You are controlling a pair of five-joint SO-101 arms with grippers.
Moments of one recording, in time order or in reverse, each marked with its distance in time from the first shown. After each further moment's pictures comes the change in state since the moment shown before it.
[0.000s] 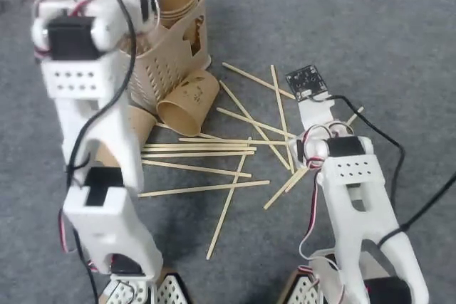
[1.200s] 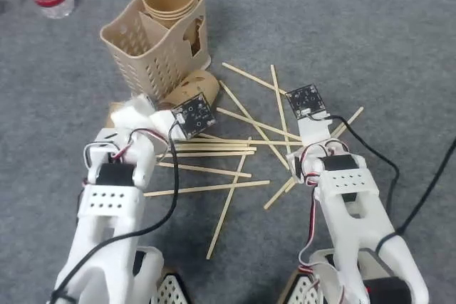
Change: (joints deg) left arm 1.1 -62.7 128.8 -68.2 -59.4; right arm 0.1 0.0 12.0 -11.3 -2.1
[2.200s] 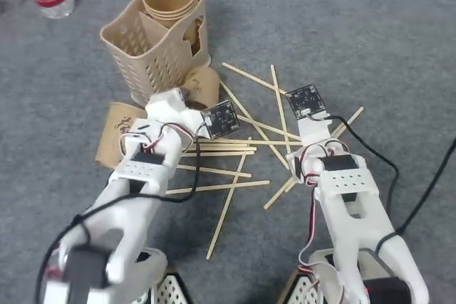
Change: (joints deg) left arm 6.6 26.6 0.6 -32.5 -2.1; right arm 0.0 0.0 0.0 0.0 0.0
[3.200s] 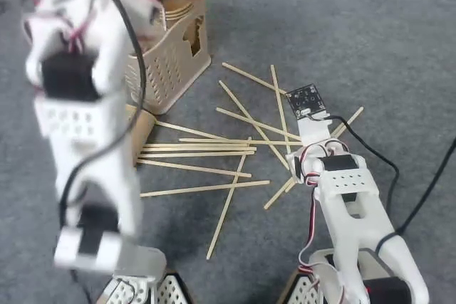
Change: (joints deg) left arm -2.1 20.1 -114.6 74.7 49.3; right arm -0.1 0.0 0.0 0.0 0.0
